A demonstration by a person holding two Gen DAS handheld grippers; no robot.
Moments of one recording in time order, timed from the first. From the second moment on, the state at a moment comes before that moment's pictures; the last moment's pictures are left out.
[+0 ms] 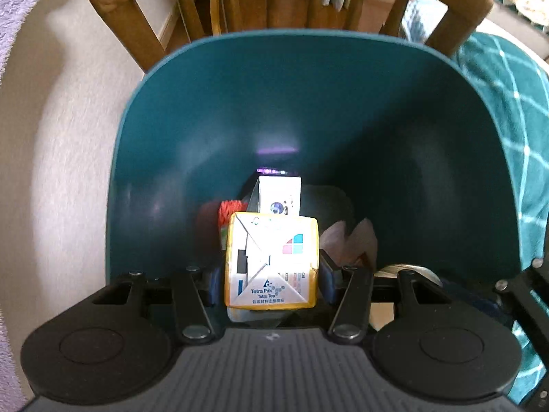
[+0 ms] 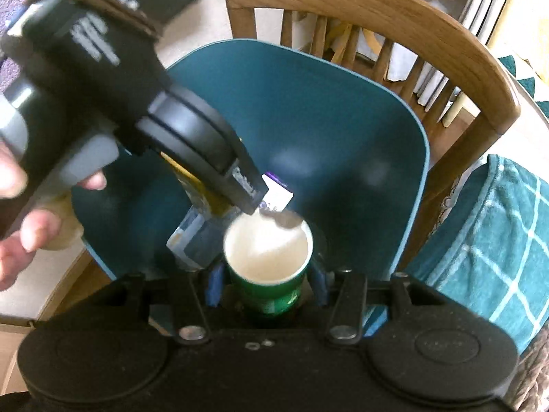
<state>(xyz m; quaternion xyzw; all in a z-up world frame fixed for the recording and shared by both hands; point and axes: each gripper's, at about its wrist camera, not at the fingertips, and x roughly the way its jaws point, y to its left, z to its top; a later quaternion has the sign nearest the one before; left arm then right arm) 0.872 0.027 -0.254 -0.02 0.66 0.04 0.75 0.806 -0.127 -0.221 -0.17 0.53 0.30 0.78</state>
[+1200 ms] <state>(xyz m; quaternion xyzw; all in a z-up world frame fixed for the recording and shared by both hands) 0.692 0.102 -0.105 -0.03 0.46 -0.11 0.88 0.683 -0.139 -0.111 -0.03 0.44 0.23 0.87</state>
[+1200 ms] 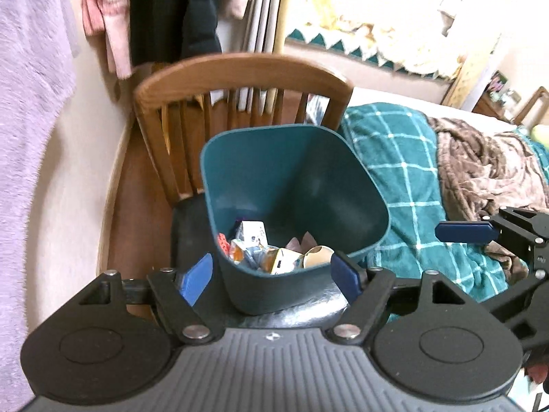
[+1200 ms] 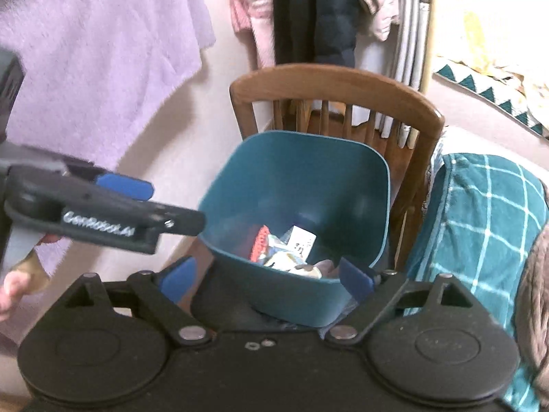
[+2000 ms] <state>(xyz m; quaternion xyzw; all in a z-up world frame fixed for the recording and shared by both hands) 0.550 0.176 -0.244 -0.05 0.49 -0.10 0.86 0.533 -0.120 -0.222 0.04 0.49 0.14 0.86</state>
